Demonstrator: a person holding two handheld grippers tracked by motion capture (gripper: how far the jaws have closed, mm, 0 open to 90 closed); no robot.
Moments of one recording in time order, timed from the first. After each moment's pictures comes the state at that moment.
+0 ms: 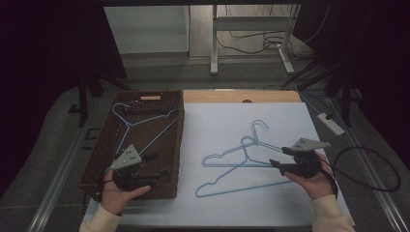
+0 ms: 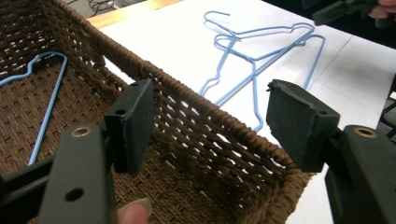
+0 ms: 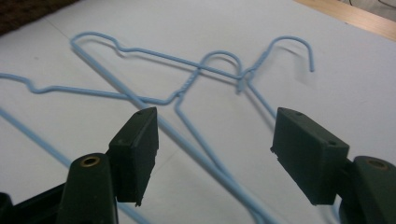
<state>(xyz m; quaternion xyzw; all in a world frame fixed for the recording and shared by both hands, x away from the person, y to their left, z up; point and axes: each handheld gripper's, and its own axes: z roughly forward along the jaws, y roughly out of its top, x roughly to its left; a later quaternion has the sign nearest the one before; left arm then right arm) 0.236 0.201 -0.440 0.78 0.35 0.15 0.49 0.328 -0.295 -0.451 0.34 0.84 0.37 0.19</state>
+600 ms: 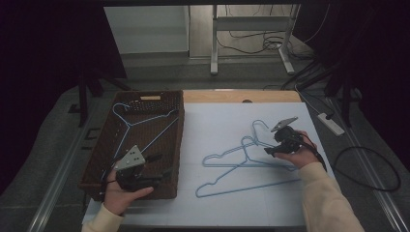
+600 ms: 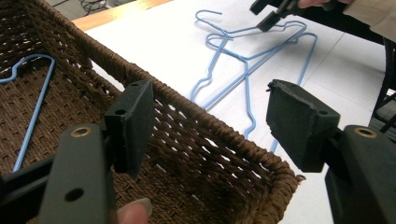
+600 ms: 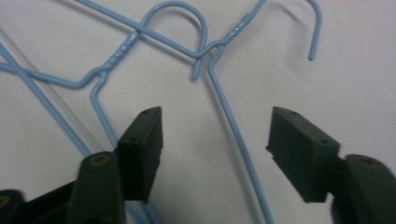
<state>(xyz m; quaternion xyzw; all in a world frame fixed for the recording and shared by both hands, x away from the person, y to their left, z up) 0.237 0.193 -0.441 0.79 0.34 0.15 0.49 0.419 -0.271 -0.474 0.31 0.91 0.22 0.16</state>
